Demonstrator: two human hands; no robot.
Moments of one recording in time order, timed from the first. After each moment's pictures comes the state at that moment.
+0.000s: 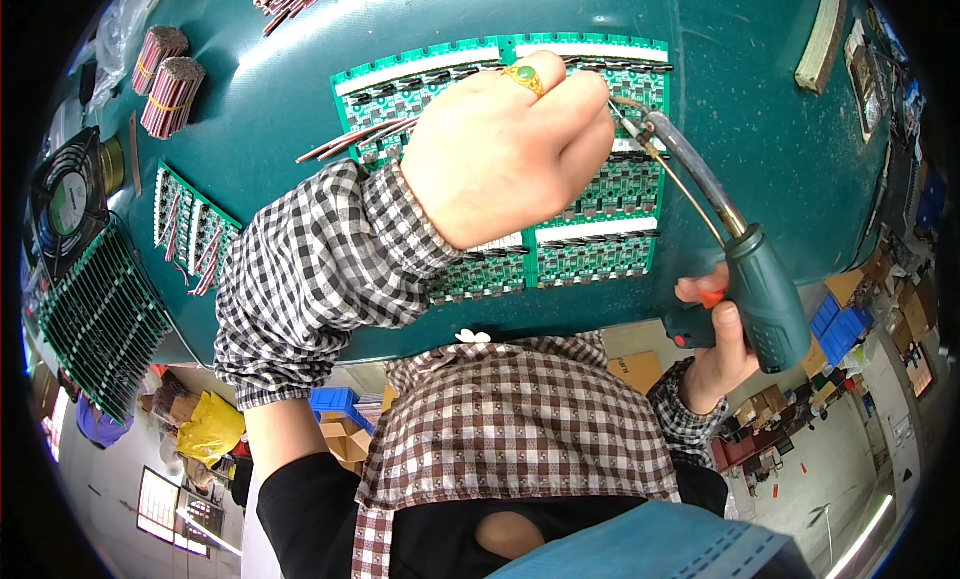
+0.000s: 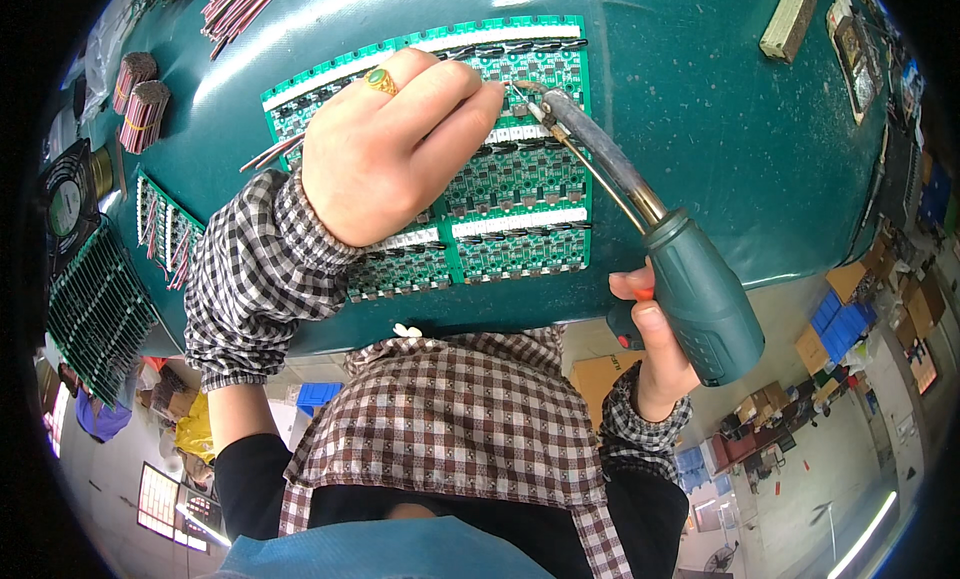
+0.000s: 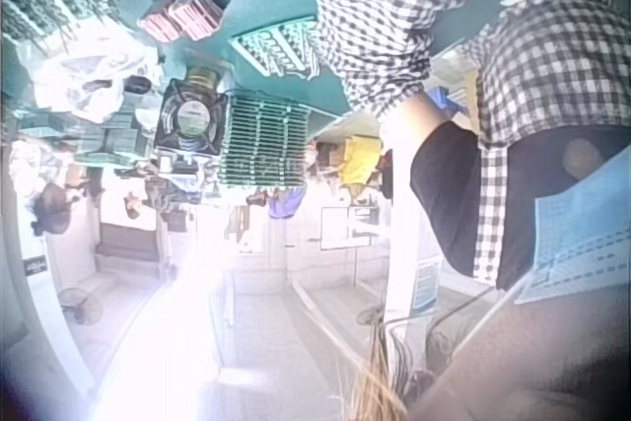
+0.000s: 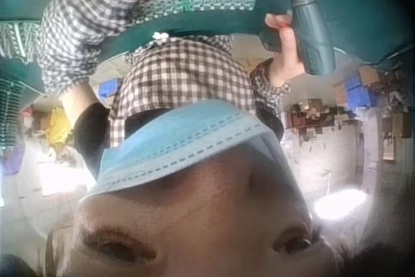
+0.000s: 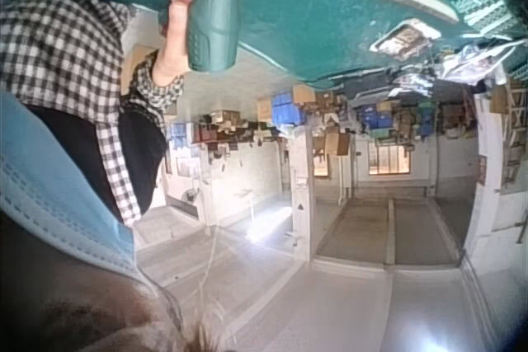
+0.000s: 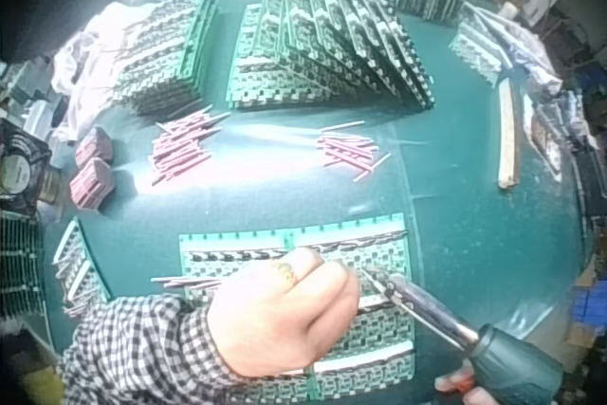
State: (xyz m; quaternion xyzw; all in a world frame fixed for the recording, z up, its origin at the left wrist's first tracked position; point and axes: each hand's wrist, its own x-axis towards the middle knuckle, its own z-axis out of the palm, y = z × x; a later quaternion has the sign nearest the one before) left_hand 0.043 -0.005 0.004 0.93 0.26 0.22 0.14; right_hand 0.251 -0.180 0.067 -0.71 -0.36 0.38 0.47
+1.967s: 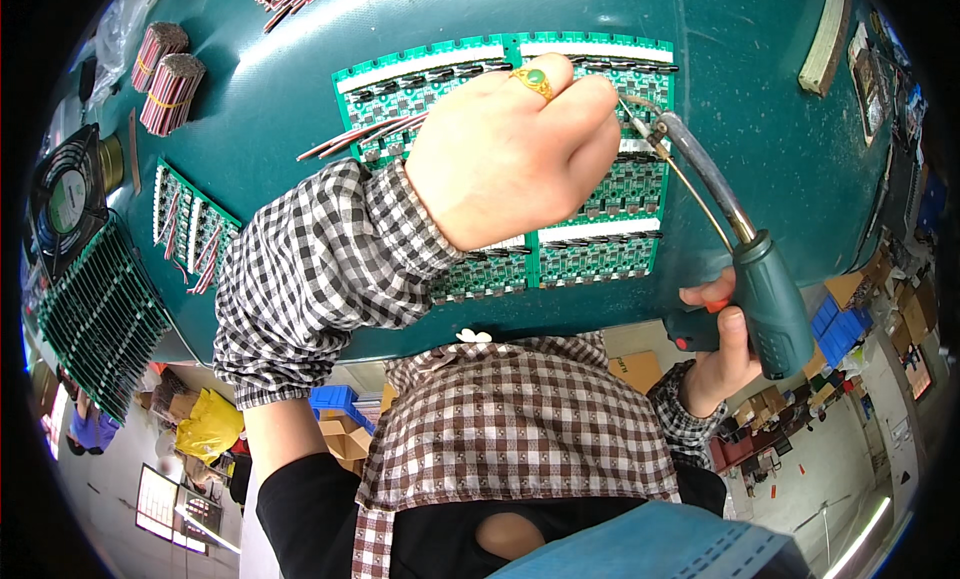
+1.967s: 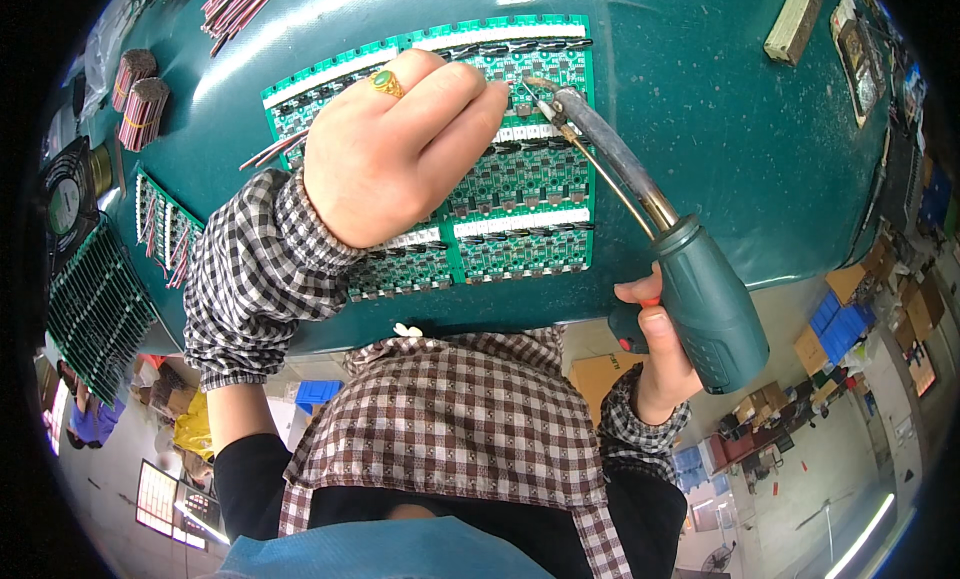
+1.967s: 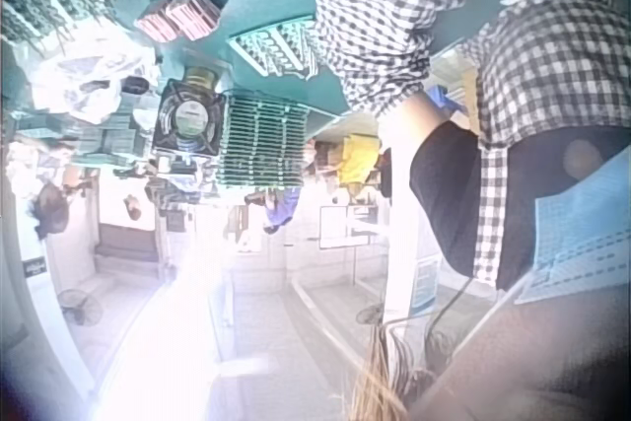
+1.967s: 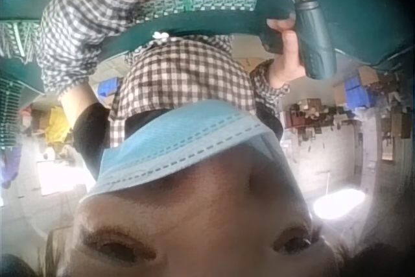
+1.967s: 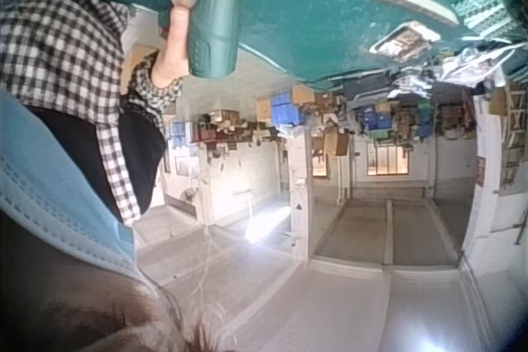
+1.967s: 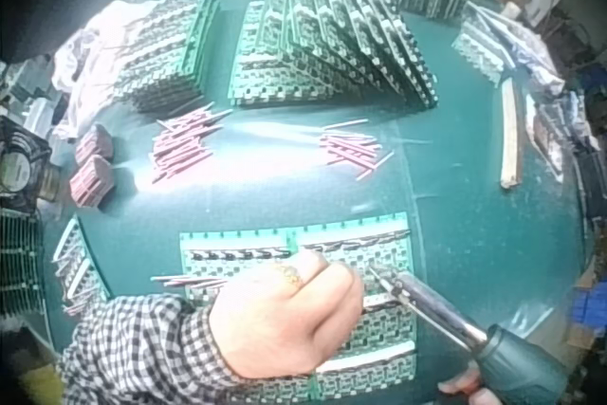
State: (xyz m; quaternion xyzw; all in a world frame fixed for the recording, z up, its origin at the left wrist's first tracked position) left_hand 0.043 -0.007 0.001 0.93 0.25 0.24 0.15; right_hand 0.247 -0.176 0.068 -0.70 -0.36 0.36 0.50
